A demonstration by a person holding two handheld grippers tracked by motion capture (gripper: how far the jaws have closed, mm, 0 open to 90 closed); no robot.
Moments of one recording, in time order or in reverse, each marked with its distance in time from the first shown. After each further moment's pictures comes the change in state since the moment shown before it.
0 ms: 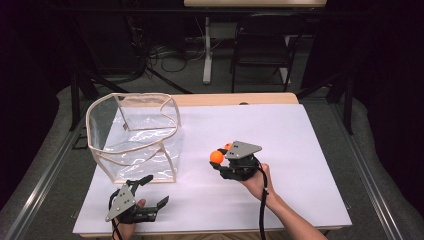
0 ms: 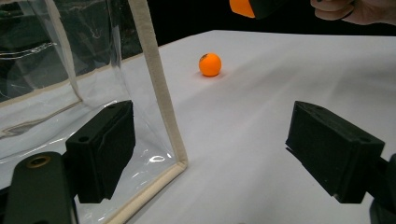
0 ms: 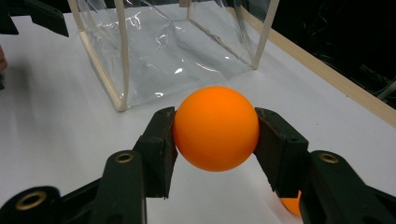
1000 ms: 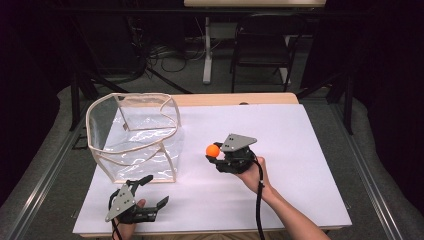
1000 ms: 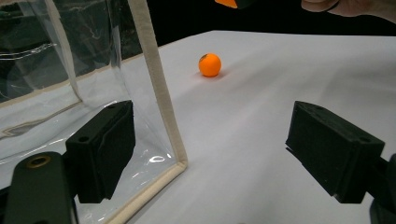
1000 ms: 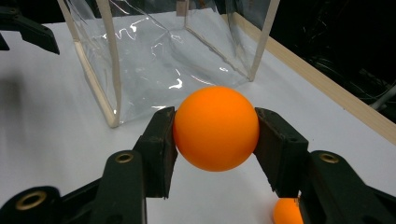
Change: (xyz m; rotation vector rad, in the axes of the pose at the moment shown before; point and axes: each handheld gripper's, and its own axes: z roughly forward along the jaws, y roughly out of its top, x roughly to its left) left arm 0.000 0.000 0.000 -0.002 0.000 -0.002; right arm -0.007 0.017 0.010 -0.004 0.001 -0.005
